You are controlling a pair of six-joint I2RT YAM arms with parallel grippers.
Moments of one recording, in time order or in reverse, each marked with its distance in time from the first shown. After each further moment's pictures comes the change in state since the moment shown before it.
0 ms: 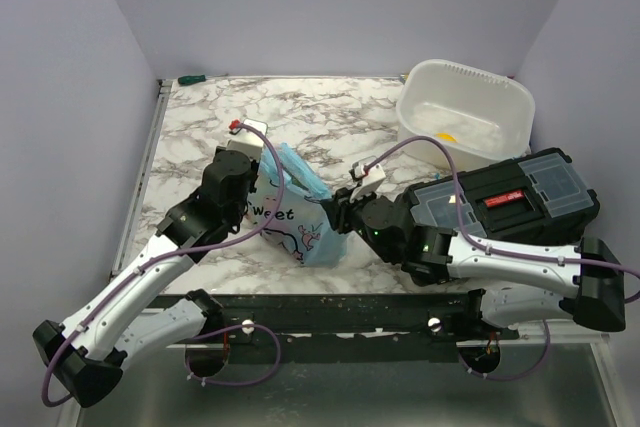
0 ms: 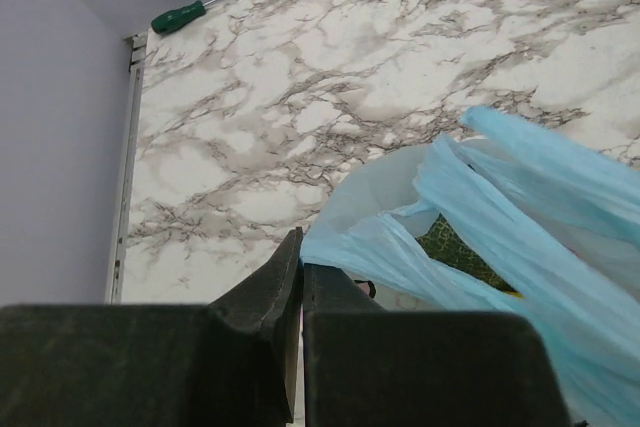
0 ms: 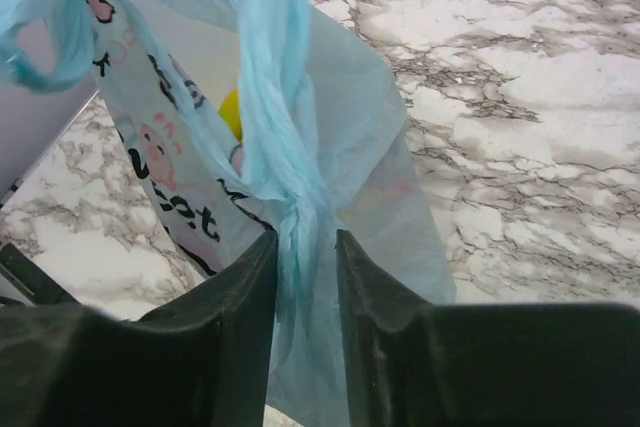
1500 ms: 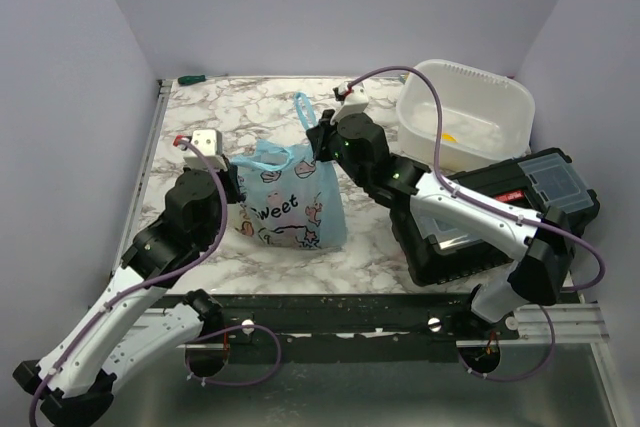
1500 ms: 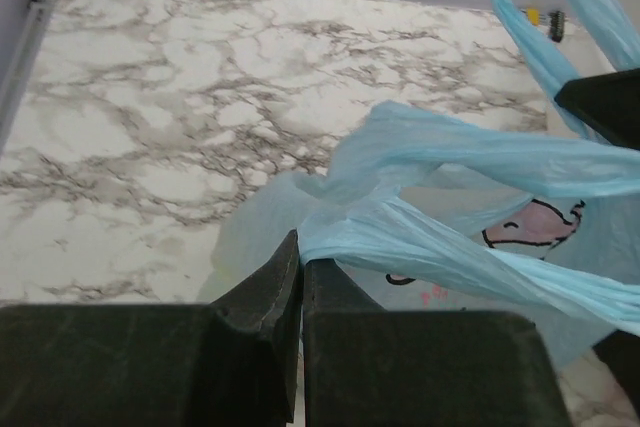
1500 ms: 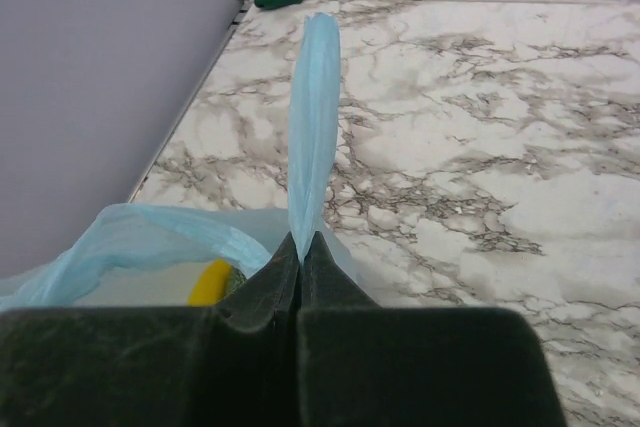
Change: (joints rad) left arm 0.003 -0.180 0.006 -0.086 0.043 -0.319; right arm -0.266 0.352 0.555 -0.185 -0.163 0.004
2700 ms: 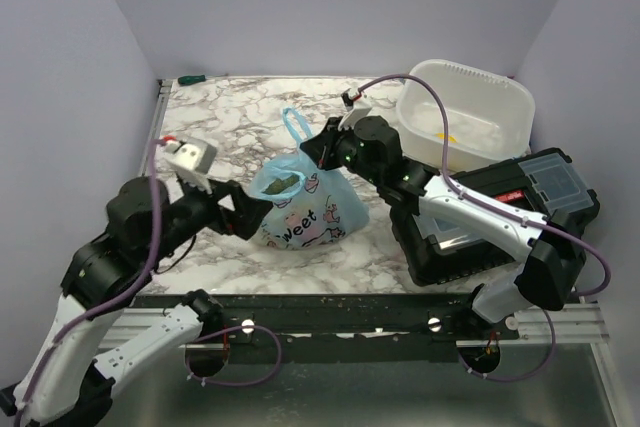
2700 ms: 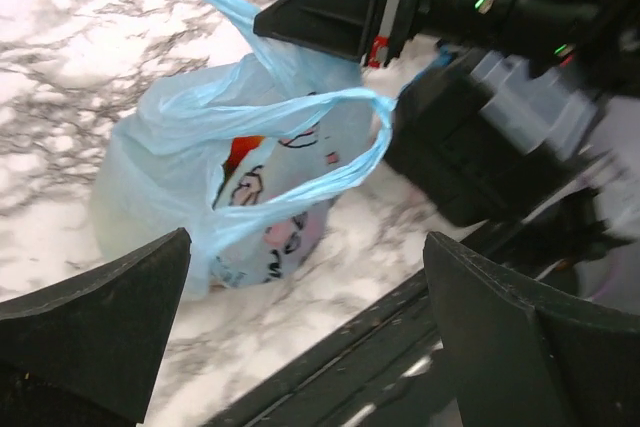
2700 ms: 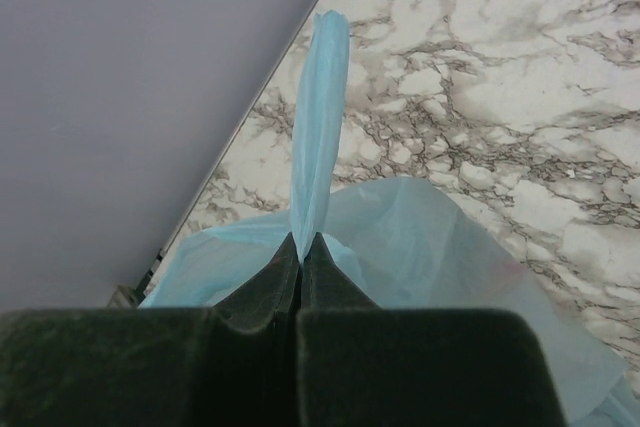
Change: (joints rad) left arm 0.009 -0.109 0.314 -0.412 0.594 -0.129; right arm -0.078 -0.050 -0.127 0.119 -0.349 0.150
